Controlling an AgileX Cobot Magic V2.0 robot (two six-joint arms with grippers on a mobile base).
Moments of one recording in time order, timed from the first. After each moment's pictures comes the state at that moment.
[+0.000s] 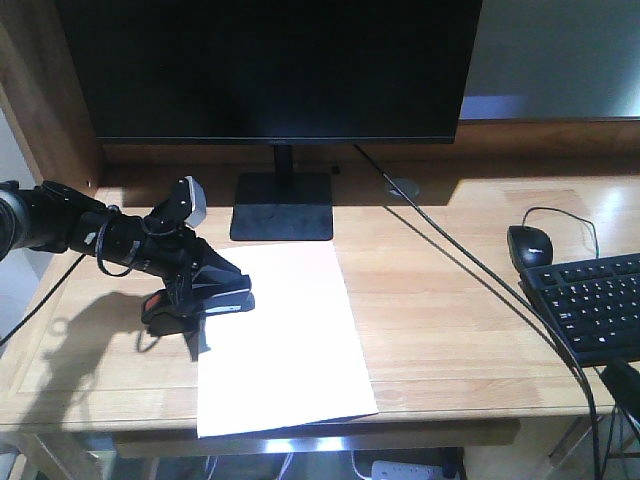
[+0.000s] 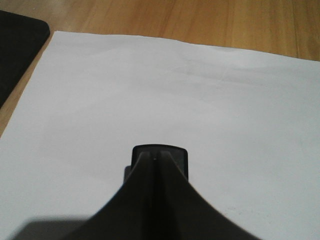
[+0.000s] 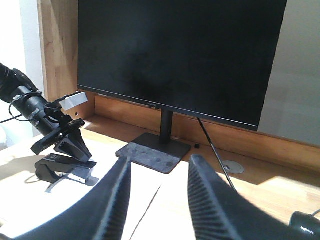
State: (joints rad) left arm -0.06 2.23 -1.45 -1.16 1.00 1.95; right arm 0.71 0.15 -0.20 -1.09 0.26 0.97
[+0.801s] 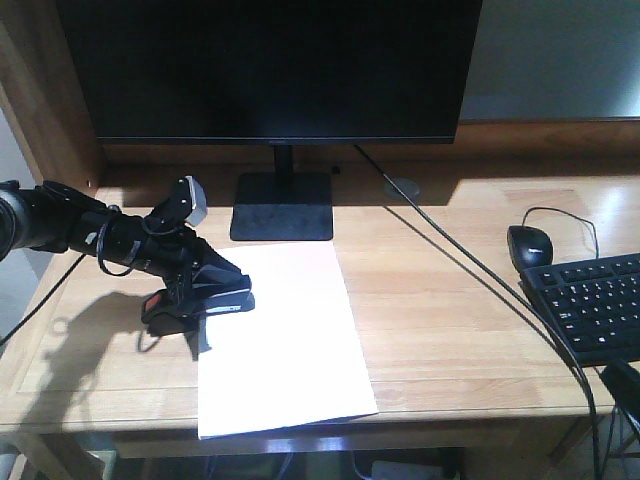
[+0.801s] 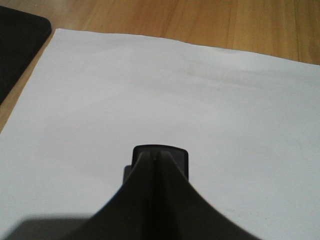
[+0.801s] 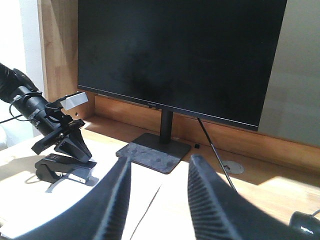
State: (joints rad) left arm -0.06 2.23 -1.45 -1.16 1.00 1.92; right arm 0.71 0.15 -0.20 -1.08 0.26 0.97
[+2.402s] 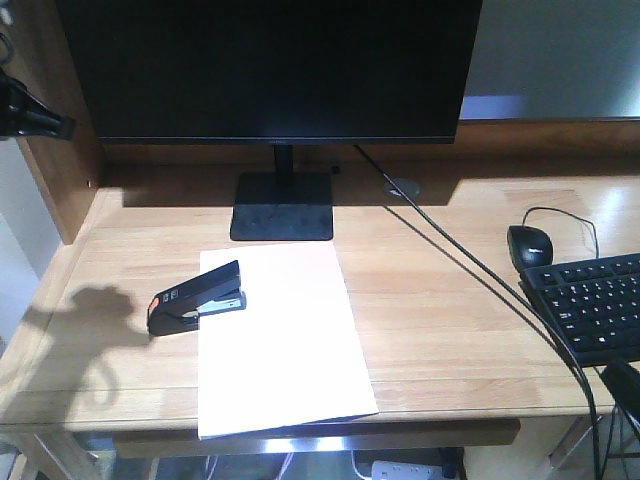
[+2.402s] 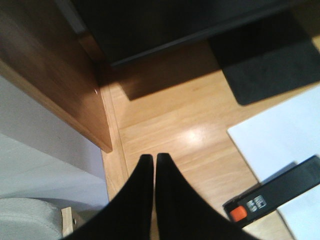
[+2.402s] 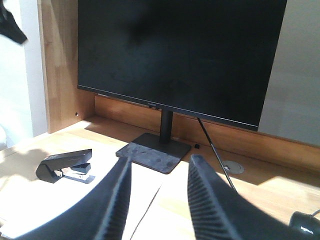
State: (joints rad) left arm -0.07 1.48 -1.44 -0.02 0.78 0.25; right arm 0.71 0.15 -0.20 -1.08 0.26 0.97
